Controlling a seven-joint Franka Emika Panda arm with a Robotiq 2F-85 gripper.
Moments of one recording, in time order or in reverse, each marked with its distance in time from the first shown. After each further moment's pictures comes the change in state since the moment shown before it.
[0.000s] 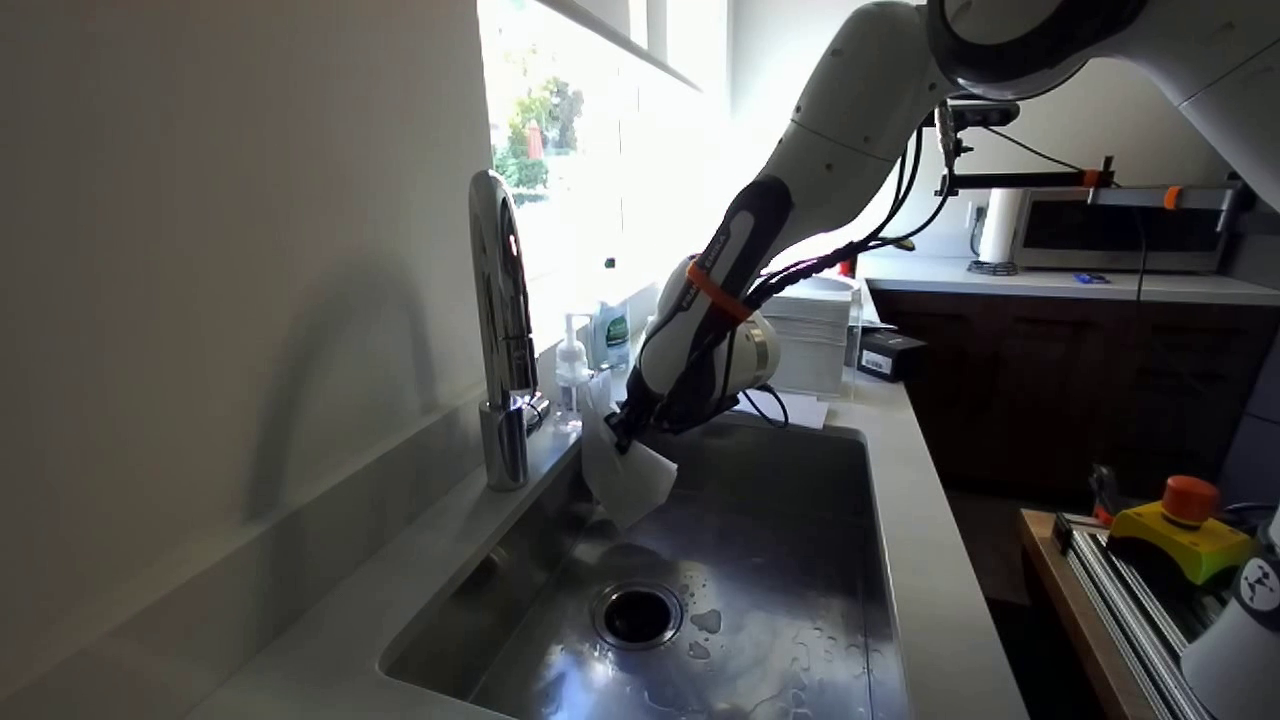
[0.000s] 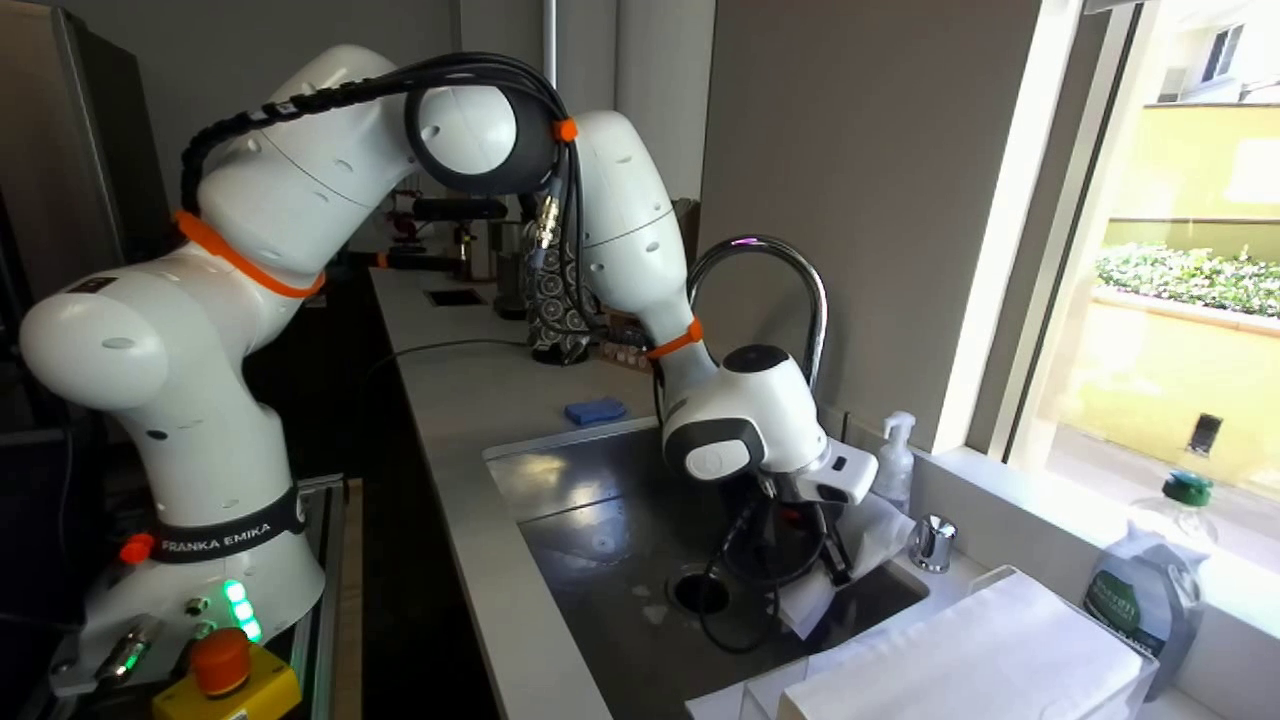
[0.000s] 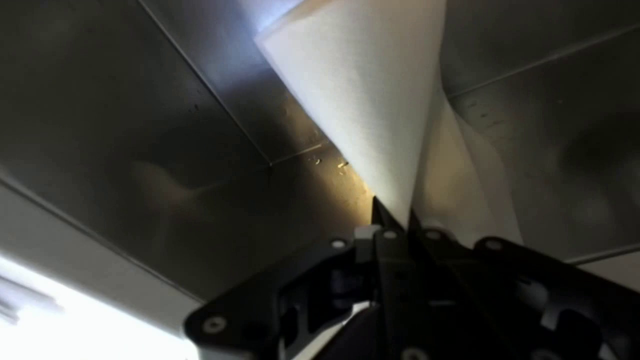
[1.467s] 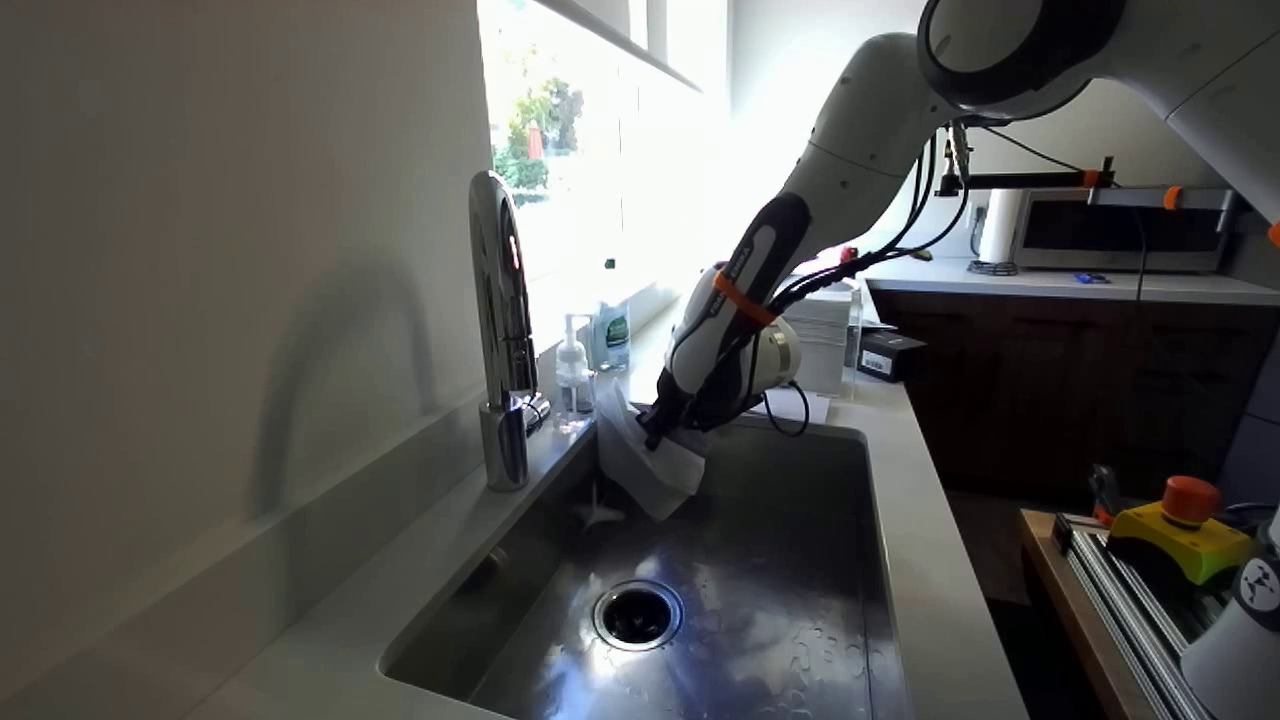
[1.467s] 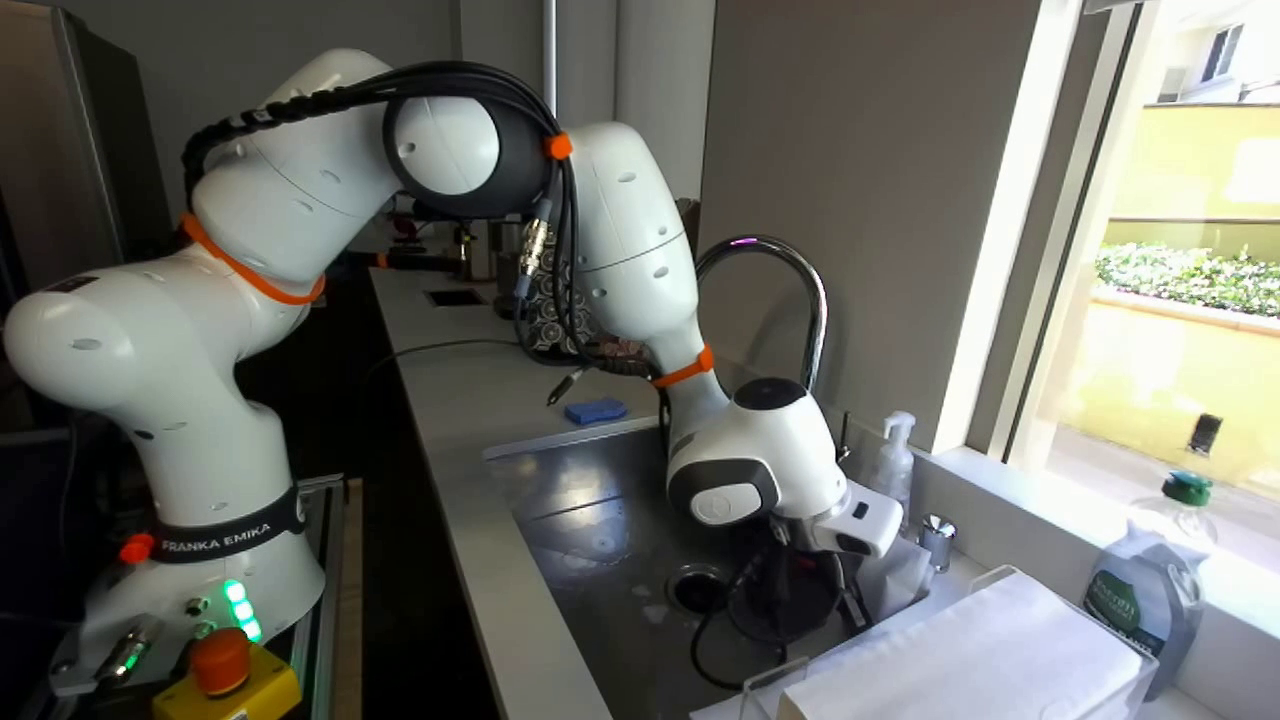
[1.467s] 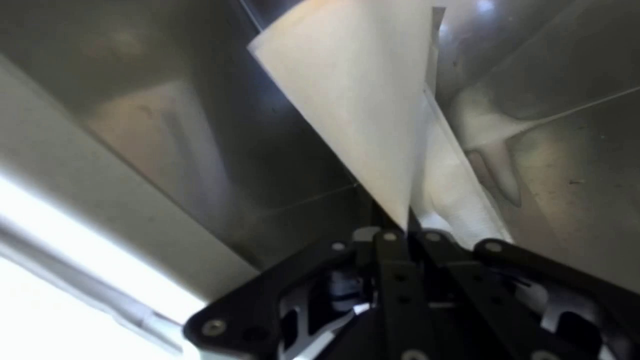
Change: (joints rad) arm -0.144 0.040 0.034 0.015 -0.097 0.008 -0.013
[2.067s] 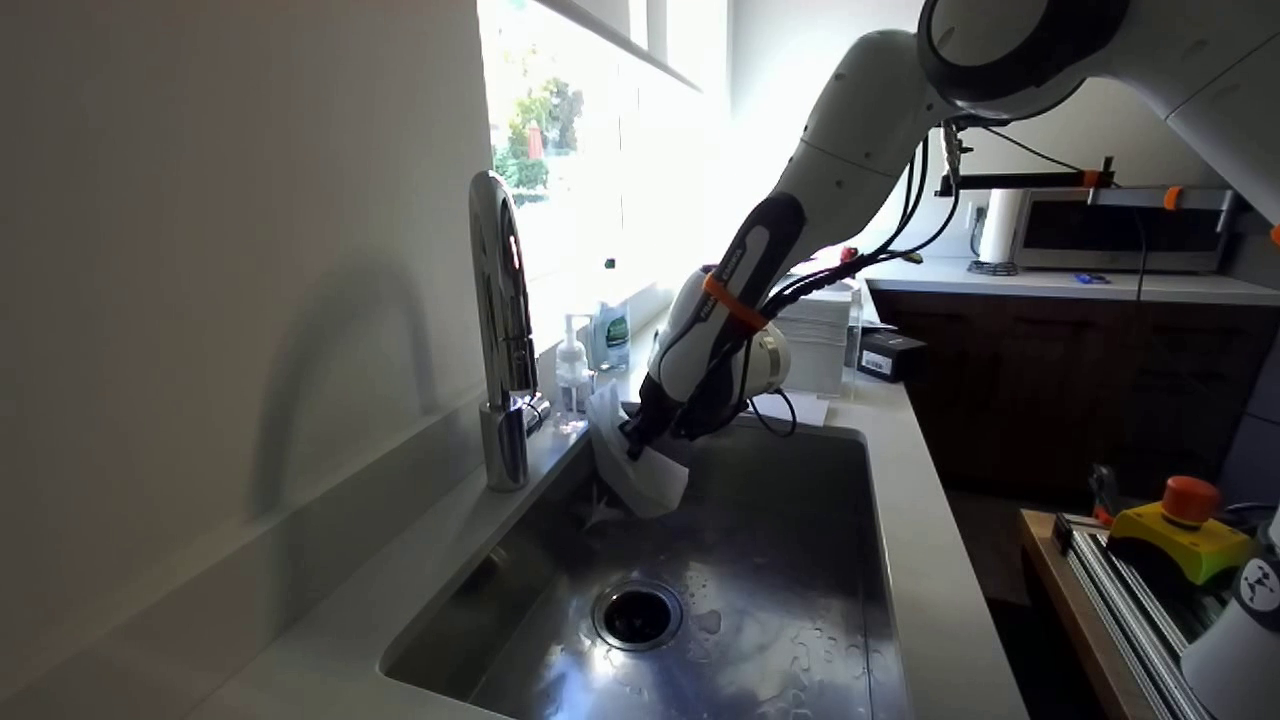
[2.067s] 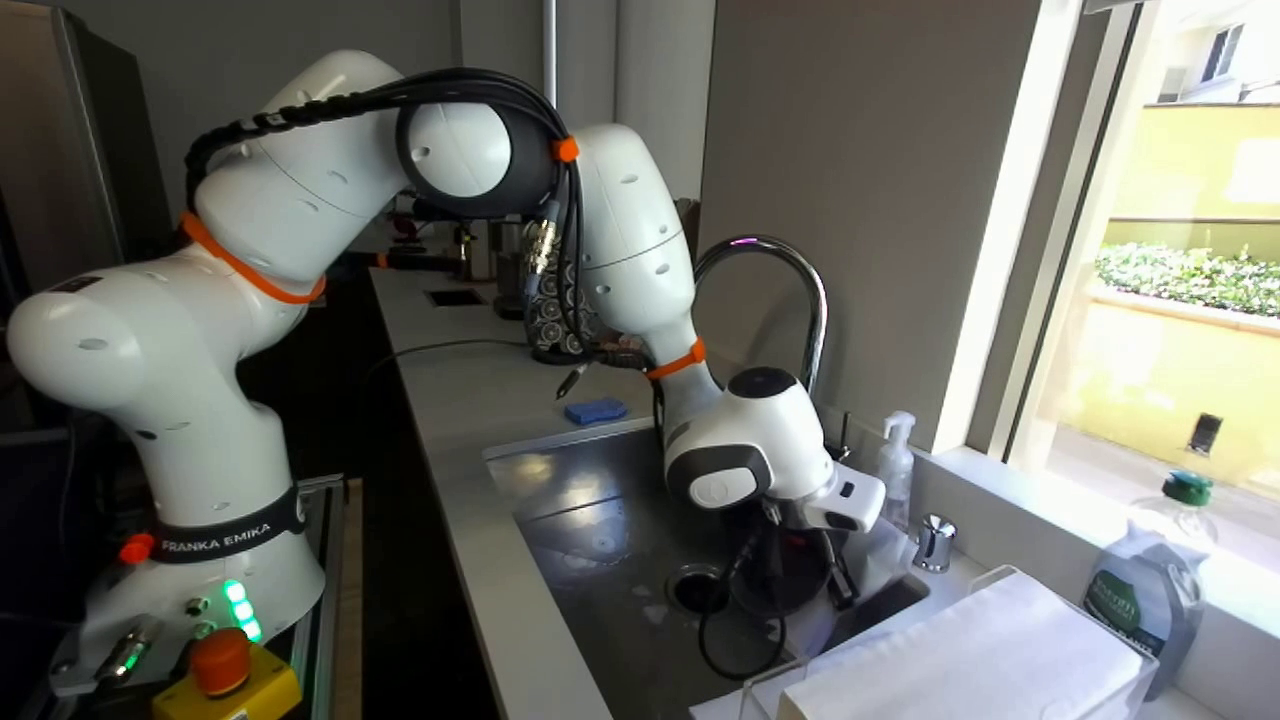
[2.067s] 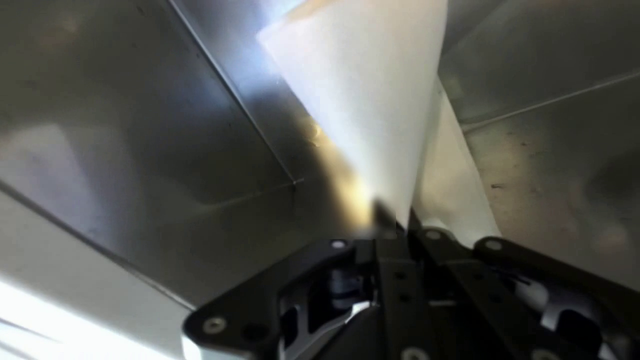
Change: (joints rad) arm 0.033 0.000 0.027 -0.001 -0.013 0.000 0.000
